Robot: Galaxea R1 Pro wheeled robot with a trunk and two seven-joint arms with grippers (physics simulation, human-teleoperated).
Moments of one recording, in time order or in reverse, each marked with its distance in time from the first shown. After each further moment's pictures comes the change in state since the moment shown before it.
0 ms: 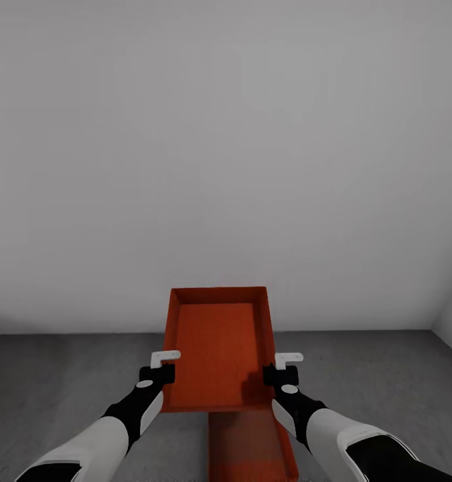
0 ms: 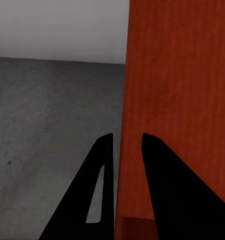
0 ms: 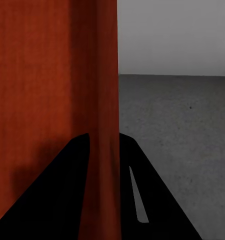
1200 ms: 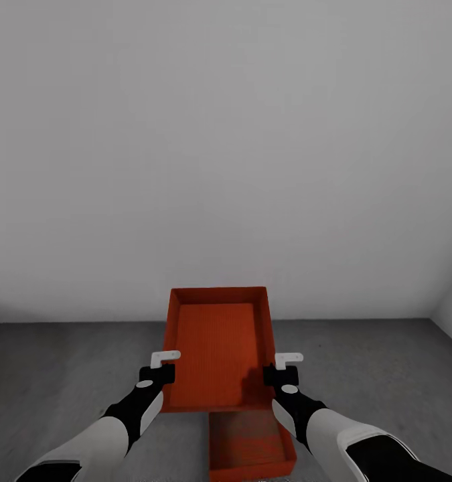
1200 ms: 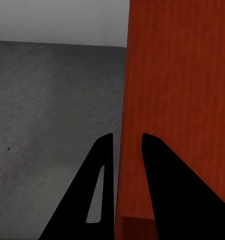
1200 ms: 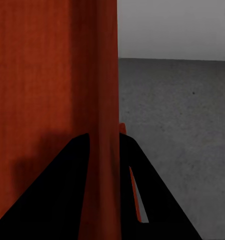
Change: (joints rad) left arm 0.000 0.000 -0.001 0.001 0.001 0.000 0.000; right arm 0.000 0.000 0.000 0.001 -0.001 0.000 0.001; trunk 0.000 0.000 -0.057
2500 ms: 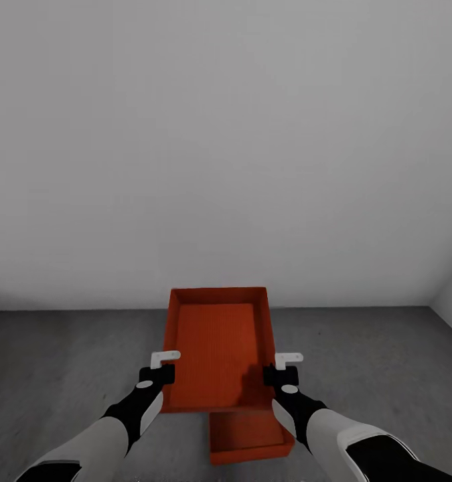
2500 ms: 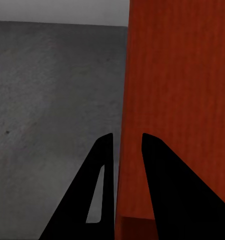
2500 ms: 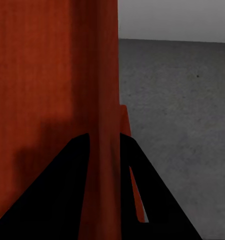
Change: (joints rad) left arm 0.000 0.000 0.000 0.002 0.003 0.000 0.000; right arm 0.000 0.000 -0.001 0.000 0.002 0.003 0.002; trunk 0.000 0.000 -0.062
